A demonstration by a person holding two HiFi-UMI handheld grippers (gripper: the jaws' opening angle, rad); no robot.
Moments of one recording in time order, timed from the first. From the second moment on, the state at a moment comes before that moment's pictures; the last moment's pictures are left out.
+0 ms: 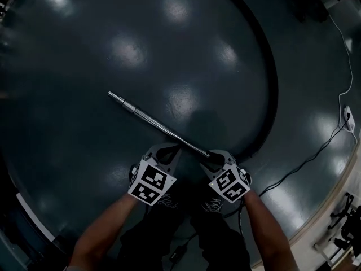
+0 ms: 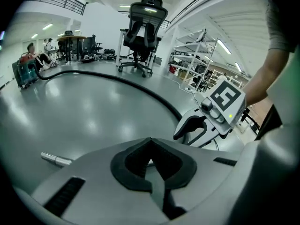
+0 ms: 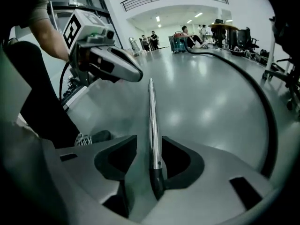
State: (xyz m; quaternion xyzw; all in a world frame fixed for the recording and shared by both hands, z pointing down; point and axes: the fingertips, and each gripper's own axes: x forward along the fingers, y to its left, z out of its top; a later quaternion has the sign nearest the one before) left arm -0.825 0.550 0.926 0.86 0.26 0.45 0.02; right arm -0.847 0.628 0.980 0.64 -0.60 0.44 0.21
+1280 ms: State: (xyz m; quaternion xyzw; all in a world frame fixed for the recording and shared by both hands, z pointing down) left arm -0.835 0.576 0.929 0.81 0.30 0.50 0.01; right arm -0.860 0.669 0.975 0.47 -0.64 0.52 0.32
